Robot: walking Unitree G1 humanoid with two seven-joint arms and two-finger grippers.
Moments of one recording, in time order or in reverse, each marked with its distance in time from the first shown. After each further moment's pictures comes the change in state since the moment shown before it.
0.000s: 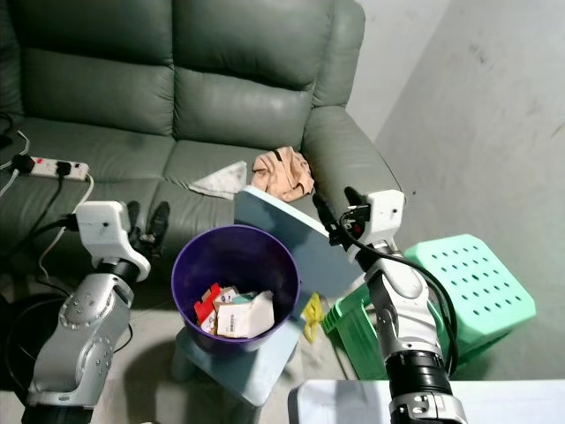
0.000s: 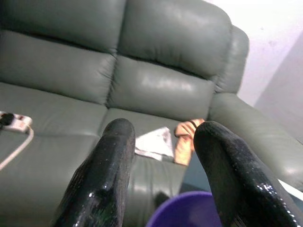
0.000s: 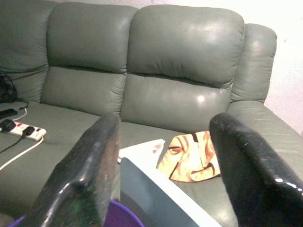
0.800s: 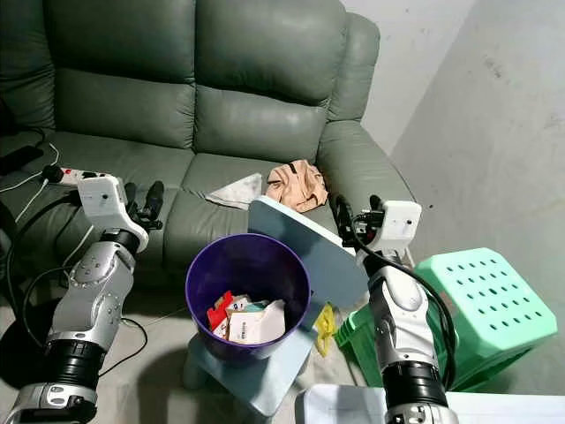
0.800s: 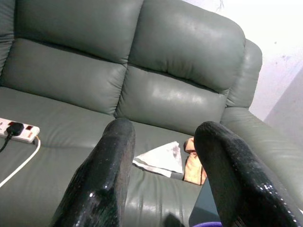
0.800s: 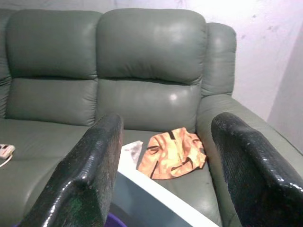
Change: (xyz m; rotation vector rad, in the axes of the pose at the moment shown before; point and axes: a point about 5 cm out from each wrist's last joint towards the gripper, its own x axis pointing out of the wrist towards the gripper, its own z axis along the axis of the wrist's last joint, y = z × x) left arm 0.040 0.014 -0.004 -0.040 -0.008 0.020; right arm -0.013 -0.008 -0.011 0.009 0.000 -0.198
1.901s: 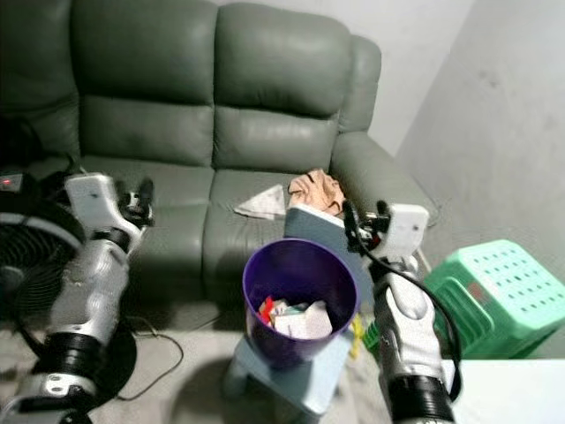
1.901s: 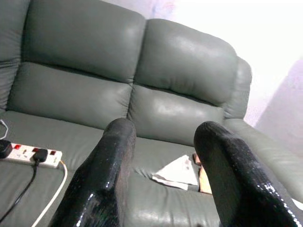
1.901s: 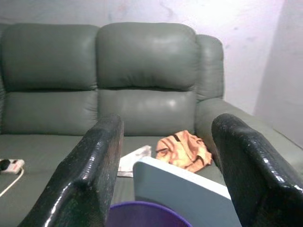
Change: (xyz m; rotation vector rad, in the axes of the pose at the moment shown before) left arm 0.004 0.009 -0.004 -0.002 -0.004 0.017; right arm -0.010 -0.005 -0.002 -0.003 0.033 -0.029
